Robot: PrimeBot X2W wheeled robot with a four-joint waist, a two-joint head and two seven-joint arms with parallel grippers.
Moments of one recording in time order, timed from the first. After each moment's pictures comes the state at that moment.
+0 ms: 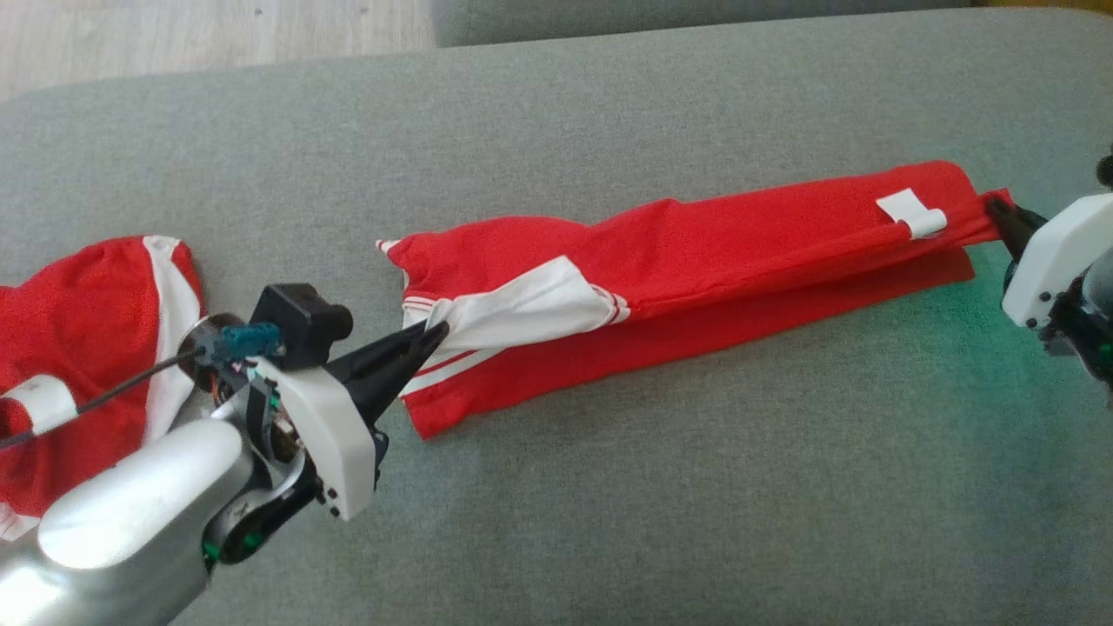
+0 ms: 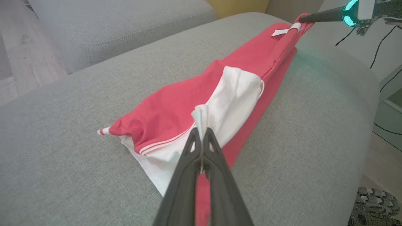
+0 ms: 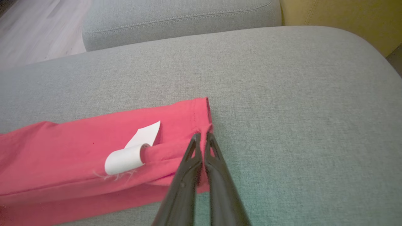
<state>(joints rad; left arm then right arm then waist) -0.69 0.70 -1.11 0.06 -0.94 -0.05 0.17 -0.72 -0.55 0.53 0.82 0.83 0.12 0.28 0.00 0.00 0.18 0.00</state>
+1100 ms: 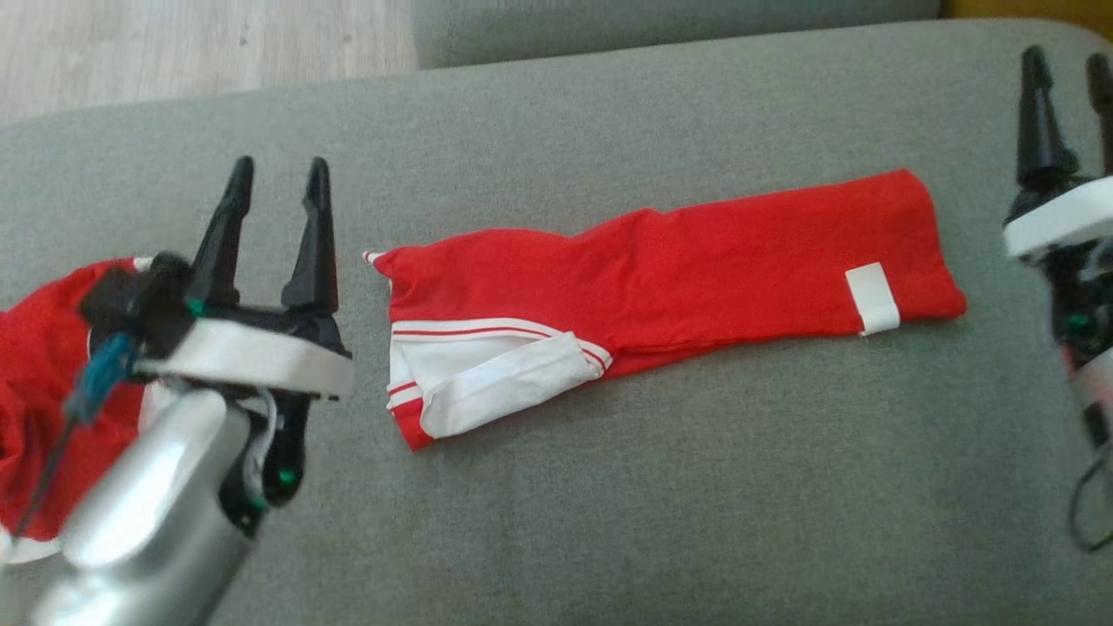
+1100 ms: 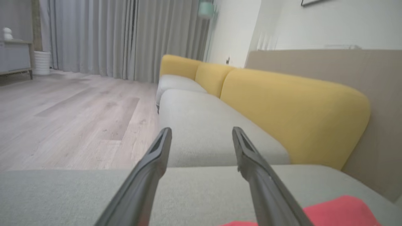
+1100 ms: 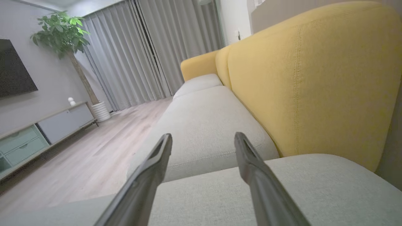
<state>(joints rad) -0.54 0.50 -0.71 0.15 -0.91 0.23 -0.25 -0.71 -0.46 0.37 0.71 0.81 0.12 -0.23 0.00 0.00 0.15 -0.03</state>
